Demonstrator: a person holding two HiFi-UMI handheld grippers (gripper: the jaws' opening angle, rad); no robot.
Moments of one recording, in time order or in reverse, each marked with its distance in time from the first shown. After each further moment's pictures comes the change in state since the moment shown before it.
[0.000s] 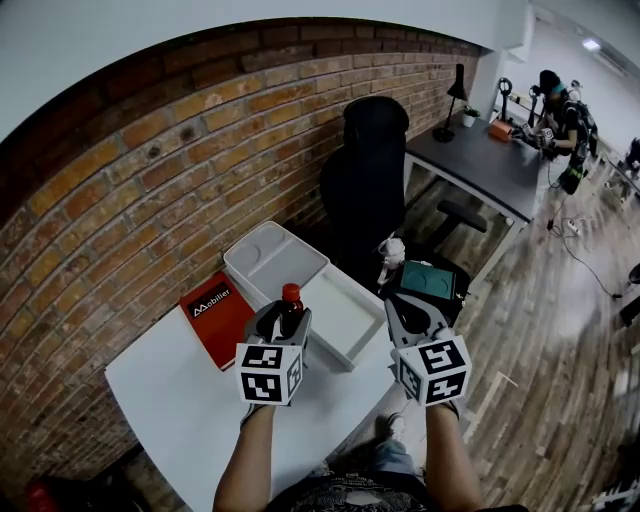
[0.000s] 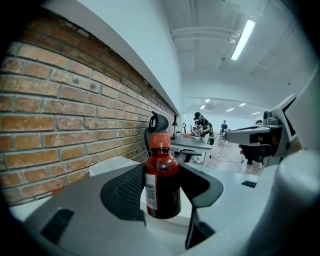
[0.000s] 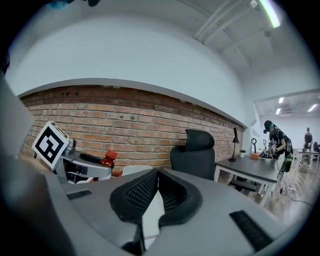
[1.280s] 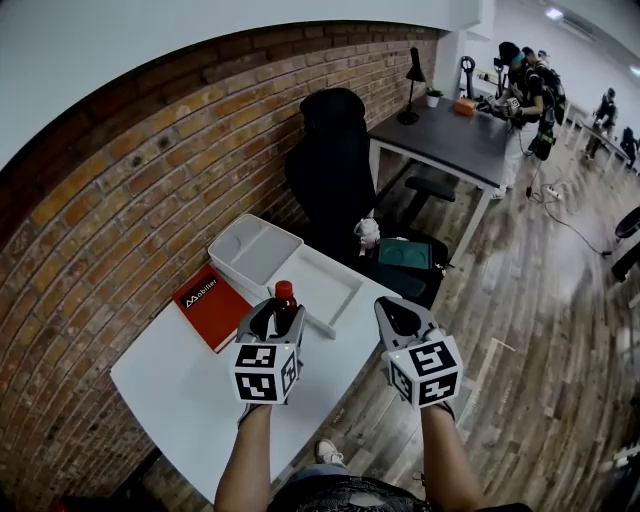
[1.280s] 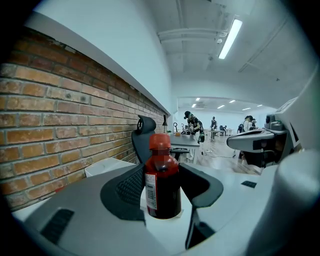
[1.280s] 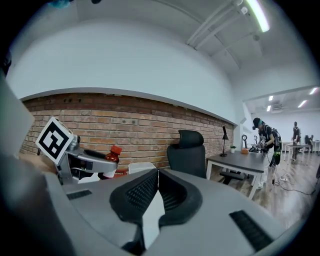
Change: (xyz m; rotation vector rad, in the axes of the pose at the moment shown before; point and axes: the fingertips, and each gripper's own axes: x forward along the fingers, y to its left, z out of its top) left arm -0.063 -0.065 -0.003 0.074 0.002 -0.066; right arm -0.103 0.020 -0.021 0.054 -0.004 -0.061
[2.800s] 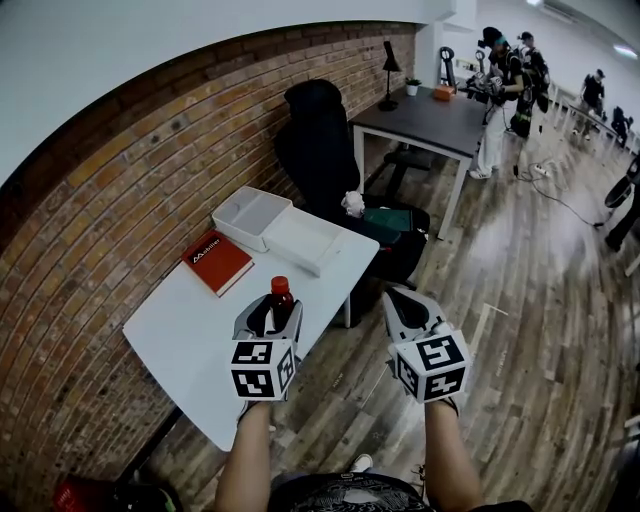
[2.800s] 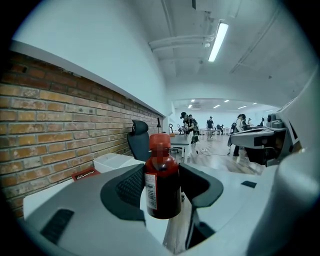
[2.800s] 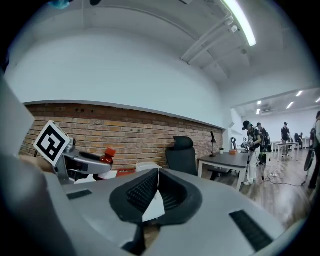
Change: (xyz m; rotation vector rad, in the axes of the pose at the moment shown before) left arm -0.165 -0.098 -0.042 0.039 -0.018 -0.005; right arm -0.197 0.049 -0.027 0.037 -0.057 -0.073
